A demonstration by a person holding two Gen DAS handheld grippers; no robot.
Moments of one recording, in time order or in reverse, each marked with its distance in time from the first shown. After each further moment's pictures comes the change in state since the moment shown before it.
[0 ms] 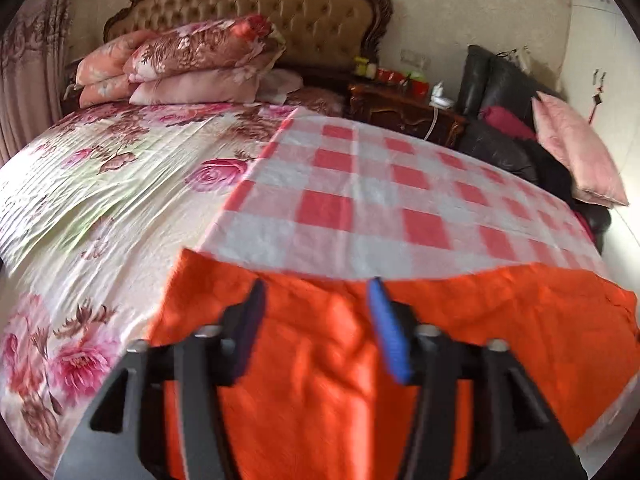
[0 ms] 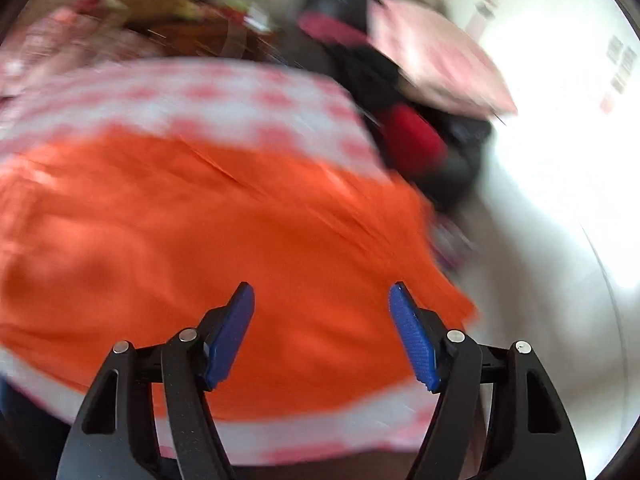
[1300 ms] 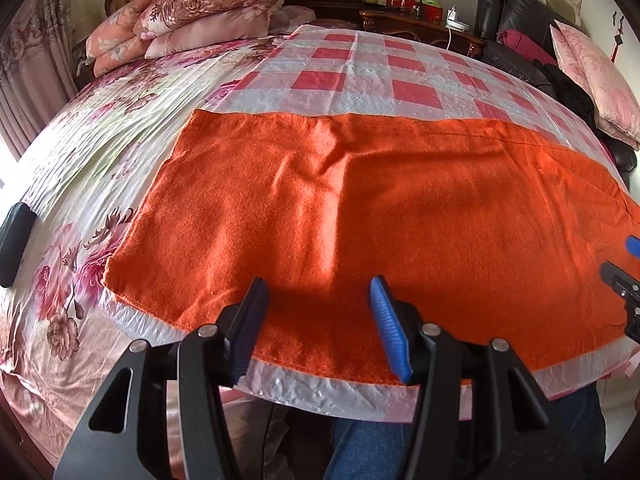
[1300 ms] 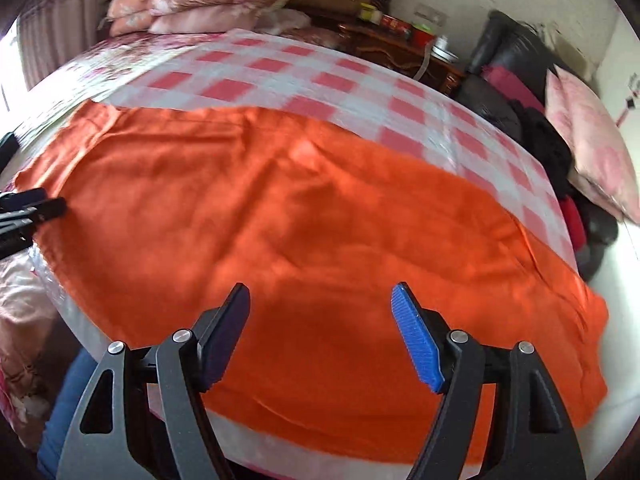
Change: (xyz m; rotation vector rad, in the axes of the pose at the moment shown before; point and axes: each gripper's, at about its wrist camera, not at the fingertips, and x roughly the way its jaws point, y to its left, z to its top) left arm -0.022 -0.027 -0.069 0.053 0.261 0.151; right arm -0.019 0.200 0.009 -0.295 0.008 0.309
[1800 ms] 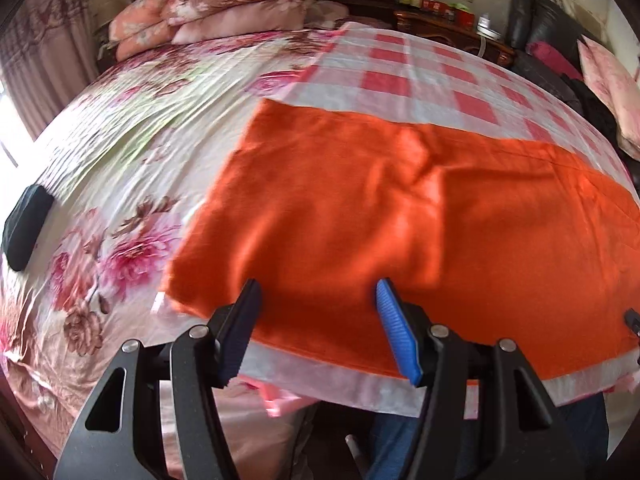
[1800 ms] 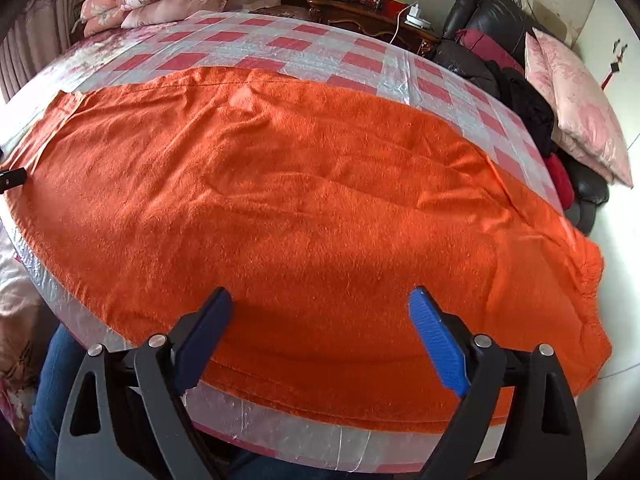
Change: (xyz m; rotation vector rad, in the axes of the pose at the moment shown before) left arm 0.004 0.062 0.006 -0.090 0.023 0.070; right arm 0.010 -0.036 -0.035 0.070 0.075 -0.016
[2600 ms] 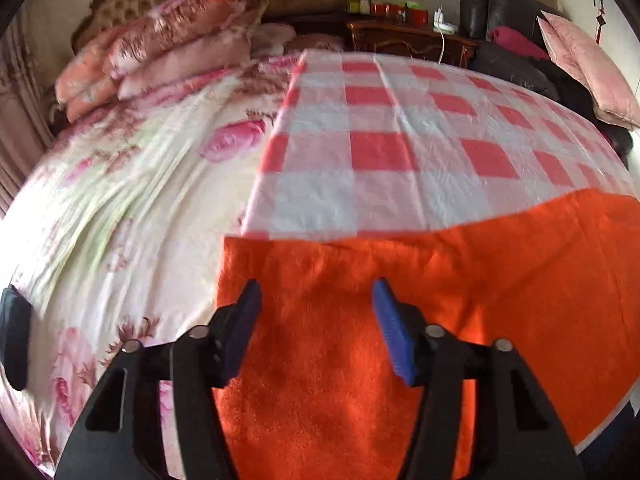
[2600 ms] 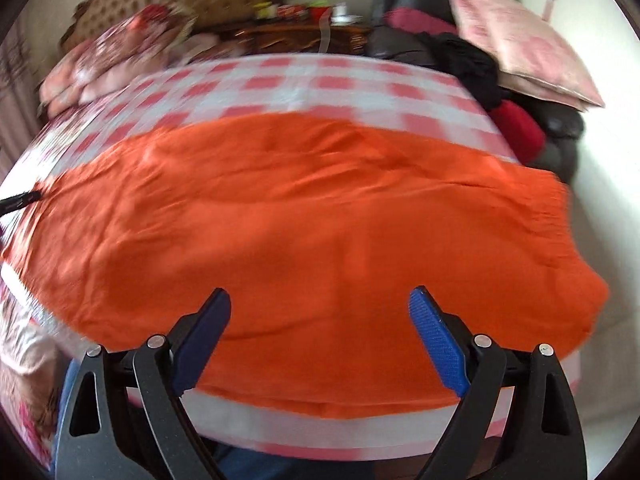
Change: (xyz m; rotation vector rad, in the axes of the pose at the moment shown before) left arm 0.038 -0.011 0.099 0.220 -0.110 -0.096; right arm -0.024 -0.108 -0.029 0.274 -0.077 -0.002
